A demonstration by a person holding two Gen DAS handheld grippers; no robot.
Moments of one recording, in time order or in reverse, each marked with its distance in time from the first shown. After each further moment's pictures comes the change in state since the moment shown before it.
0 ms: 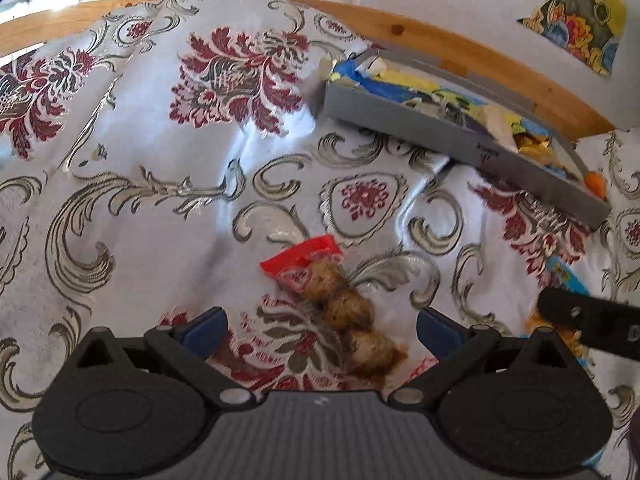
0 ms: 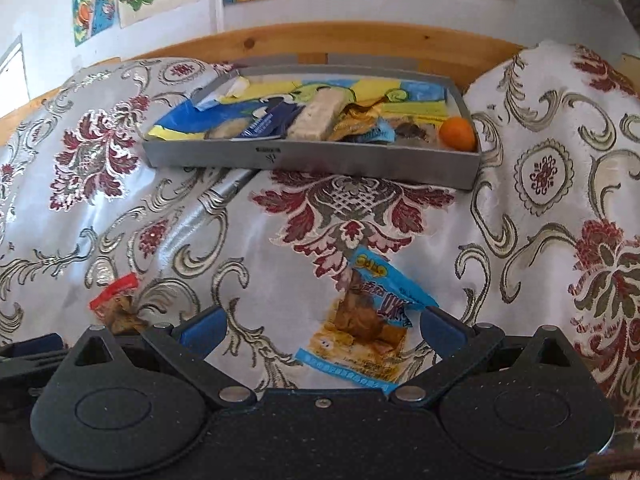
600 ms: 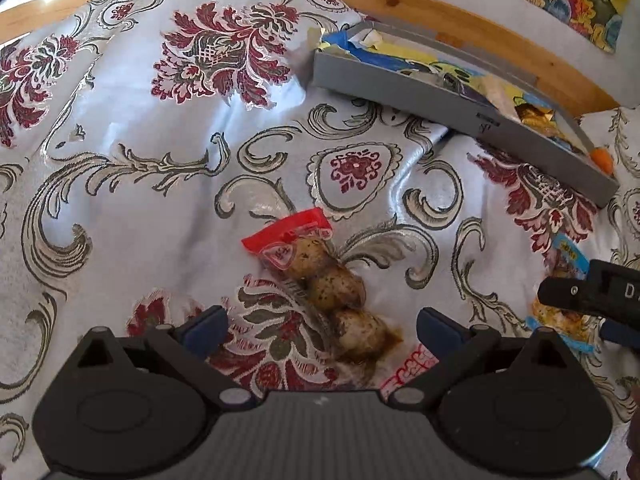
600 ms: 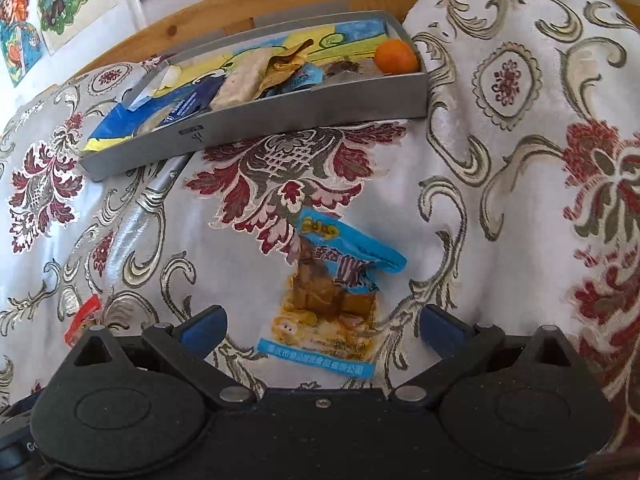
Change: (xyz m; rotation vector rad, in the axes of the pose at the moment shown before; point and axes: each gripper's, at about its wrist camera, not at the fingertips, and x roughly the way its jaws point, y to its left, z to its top) left arm 0.015 -0.011 -0.004 0.013 0.073 0.019; right arm 0.030 -0.030 -0.004 0.213 0.104 -0.020
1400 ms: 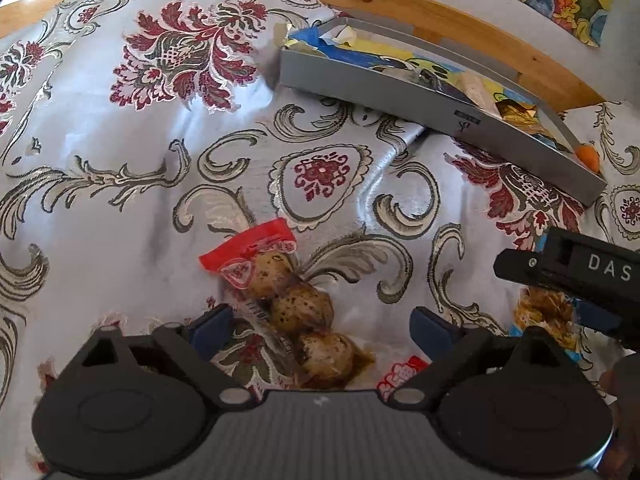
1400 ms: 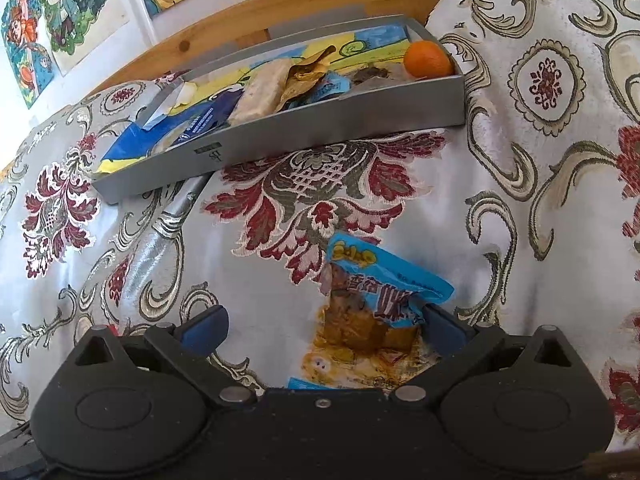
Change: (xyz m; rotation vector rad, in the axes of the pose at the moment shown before) left arm 0.011 -0.010 0.009 0.032 0.001 -0.073; right arm 0.019 0.009 0.007 0.044 -0.046 0.087
